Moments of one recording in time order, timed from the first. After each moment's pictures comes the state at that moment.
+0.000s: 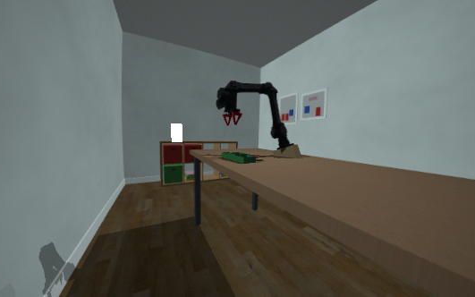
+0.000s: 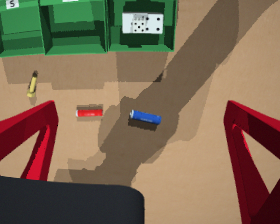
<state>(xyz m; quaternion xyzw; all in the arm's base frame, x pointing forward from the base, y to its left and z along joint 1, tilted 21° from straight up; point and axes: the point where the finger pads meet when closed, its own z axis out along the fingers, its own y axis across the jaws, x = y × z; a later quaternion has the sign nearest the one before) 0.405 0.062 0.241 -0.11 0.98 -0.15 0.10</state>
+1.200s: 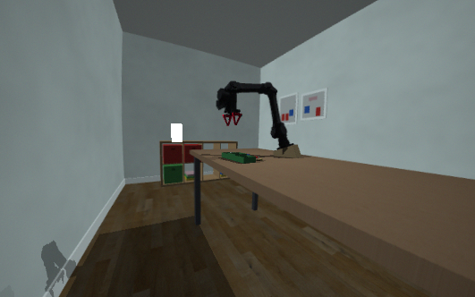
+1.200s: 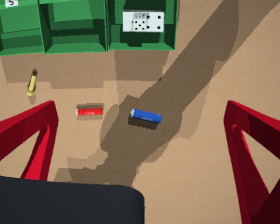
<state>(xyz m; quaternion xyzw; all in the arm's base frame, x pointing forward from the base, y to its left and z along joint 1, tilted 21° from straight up) 0.405 0.062 0.238 -0.11 0.98 -0.16 0.09</state>
